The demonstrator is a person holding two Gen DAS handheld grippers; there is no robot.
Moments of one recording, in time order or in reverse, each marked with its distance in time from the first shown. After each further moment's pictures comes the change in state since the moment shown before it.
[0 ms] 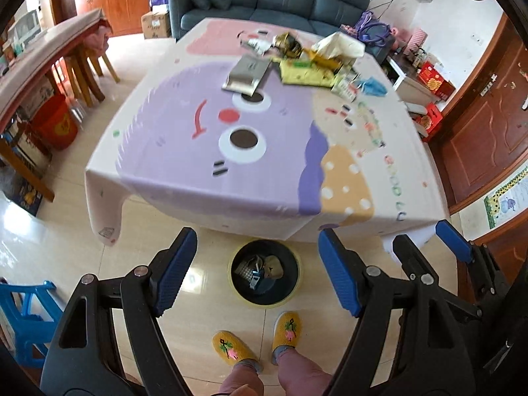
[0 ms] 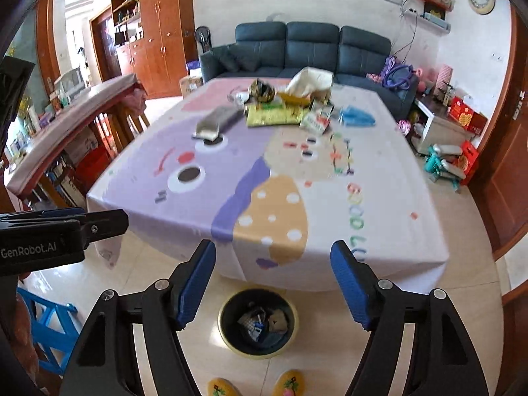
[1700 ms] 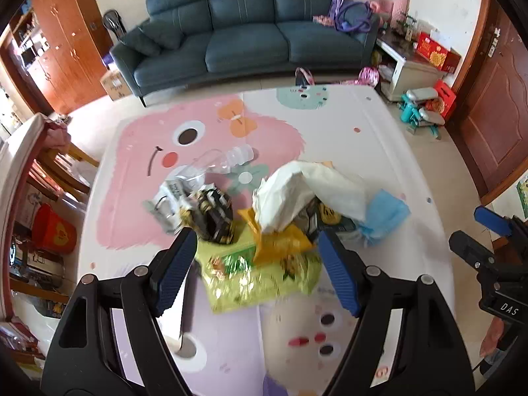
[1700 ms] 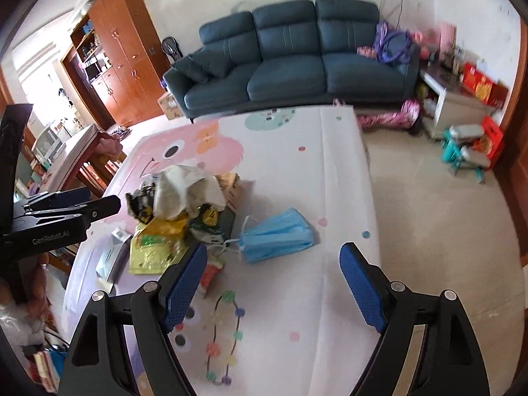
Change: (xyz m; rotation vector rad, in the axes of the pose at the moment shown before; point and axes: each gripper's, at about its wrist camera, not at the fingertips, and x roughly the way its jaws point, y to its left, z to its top) left arm 0.212 -0.201 0.387 0.272 0.005 0.103; right arm 0.213 -0.281 0.294 0.195 0.121 0.128
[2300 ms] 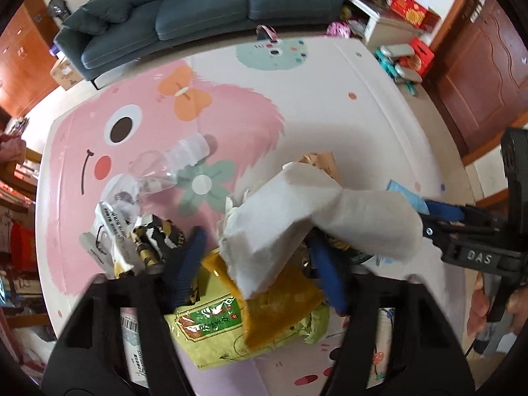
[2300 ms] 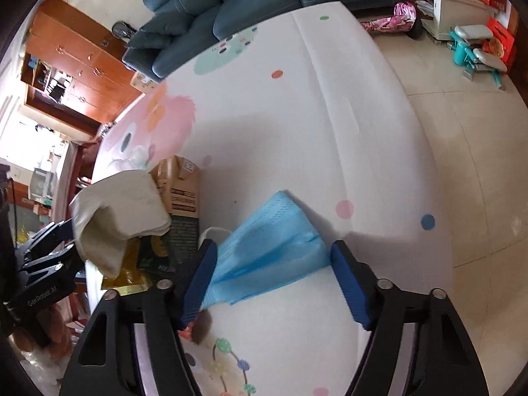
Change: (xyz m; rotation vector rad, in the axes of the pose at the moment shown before) left arm 0.126 -0.010 0.036 0.124 0.183 -0.145; right arm 0.167 -0.035 0.021 0.245 0.309 0.077
